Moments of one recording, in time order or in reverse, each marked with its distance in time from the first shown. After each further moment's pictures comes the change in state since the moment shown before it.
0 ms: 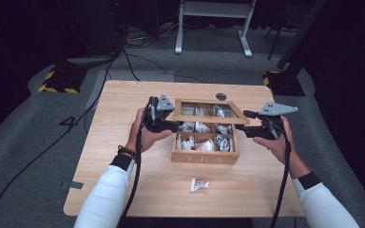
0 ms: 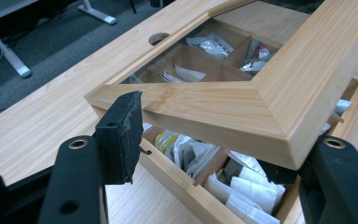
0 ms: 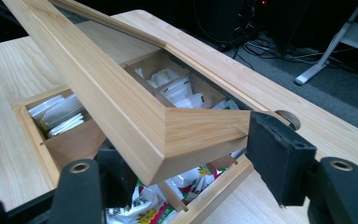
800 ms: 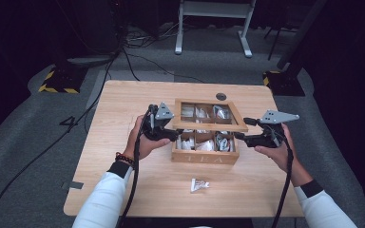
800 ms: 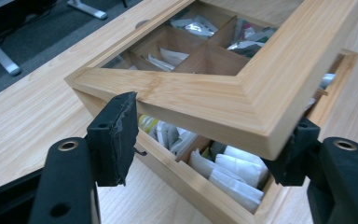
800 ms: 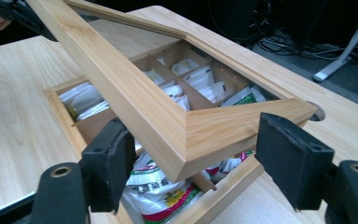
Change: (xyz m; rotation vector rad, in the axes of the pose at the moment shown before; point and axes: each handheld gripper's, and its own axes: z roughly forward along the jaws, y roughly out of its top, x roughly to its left) left arm -0.011 -0.018 -0.002 0.016 -0.026 0.027; right arm 0.012 -0.016 -0.008 -0.002 0.061 0.019
